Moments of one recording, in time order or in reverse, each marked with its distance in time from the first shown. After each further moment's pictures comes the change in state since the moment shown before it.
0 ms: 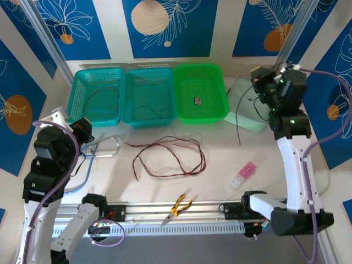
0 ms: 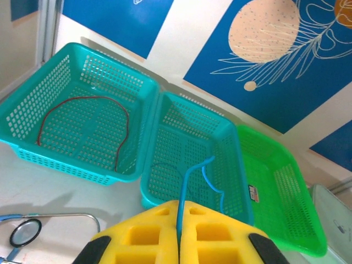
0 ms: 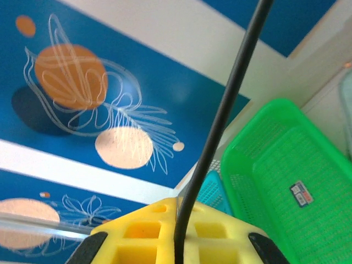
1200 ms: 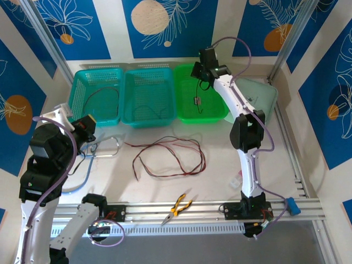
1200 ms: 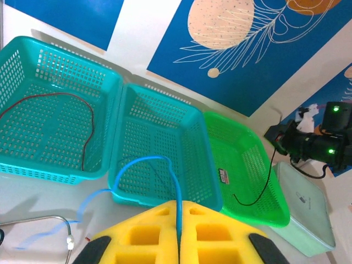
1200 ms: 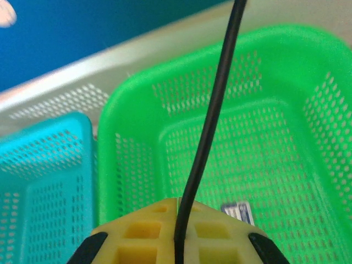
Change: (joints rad) left arm 0.000 0.028 0.063 -0.013 0.140 0.026; right arm 0.297 1.121 0.811 -0.241 0.251 -0.492
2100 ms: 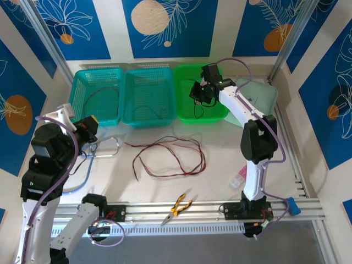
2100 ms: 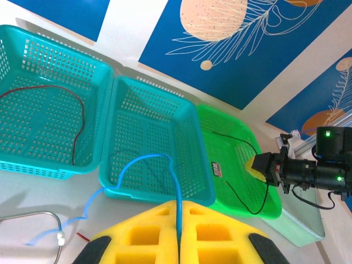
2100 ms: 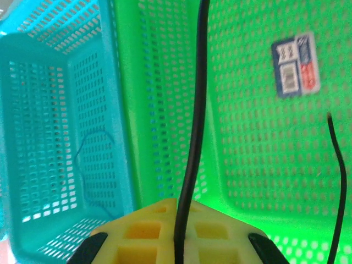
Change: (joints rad) left arm 0.000 -0.002 -0.018 0.011 0.036 -0.012; right arm -0.001 -0.275 -0.481 0.030 -0.388 0.137
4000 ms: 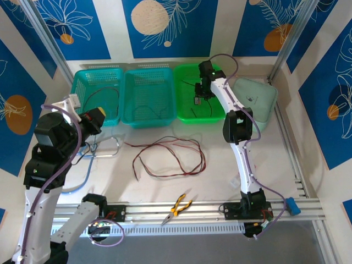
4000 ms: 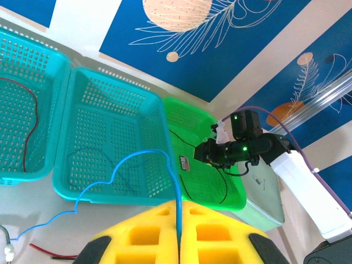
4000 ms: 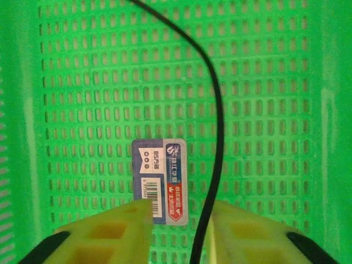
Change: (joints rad) left arm 0.000 0.093 0.040 0.071 0.131 -0.042; right arm -0.076 0.620 0.777 -0.395 0.267 -0.375
